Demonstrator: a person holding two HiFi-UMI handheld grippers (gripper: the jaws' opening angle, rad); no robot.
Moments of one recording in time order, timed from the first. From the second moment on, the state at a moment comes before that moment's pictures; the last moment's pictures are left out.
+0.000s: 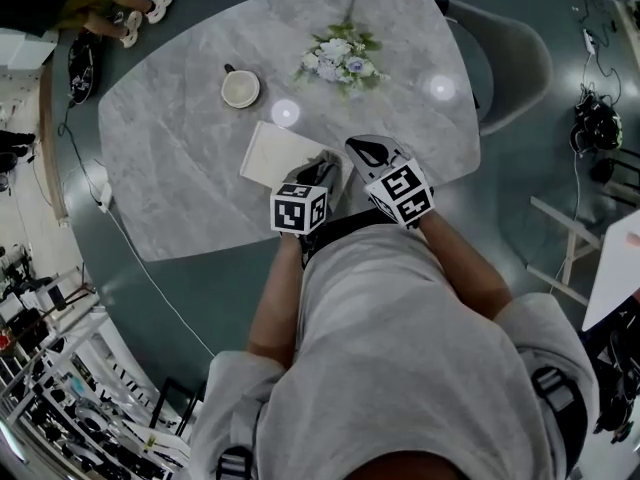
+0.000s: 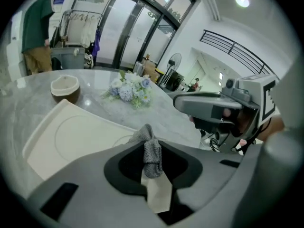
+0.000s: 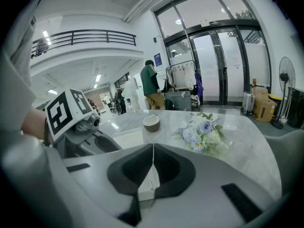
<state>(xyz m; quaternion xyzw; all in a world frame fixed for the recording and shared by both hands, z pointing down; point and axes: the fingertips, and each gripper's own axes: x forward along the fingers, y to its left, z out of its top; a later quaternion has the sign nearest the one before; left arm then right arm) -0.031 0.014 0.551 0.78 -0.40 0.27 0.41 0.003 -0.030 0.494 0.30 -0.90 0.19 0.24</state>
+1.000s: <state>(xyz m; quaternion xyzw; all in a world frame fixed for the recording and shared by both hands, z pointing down) -0.167 -0.083 0.561 0.70 -0.53 0.26 0.40 -0.014 -0.074 0.496 0.30 -0.90 0.20 0.24</state>
